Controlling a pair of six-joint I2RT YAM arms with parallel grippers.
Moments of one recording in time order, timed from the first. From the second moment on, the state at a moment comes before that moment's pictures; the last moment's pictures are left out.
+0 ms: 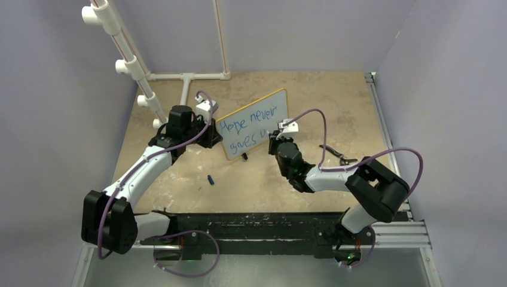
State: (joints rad) left arm -0.30 1.24 0.85 -0.24 0.41 -0.04; right arm 0.85 1.55 0.58 0.80 0.66 0.28
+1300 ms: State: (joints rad) left arm -0.30 1.23 0.85 -0.24 0.41 -0.04; right arm 0.85 1.49 0.56 0.76 0.66 0.33
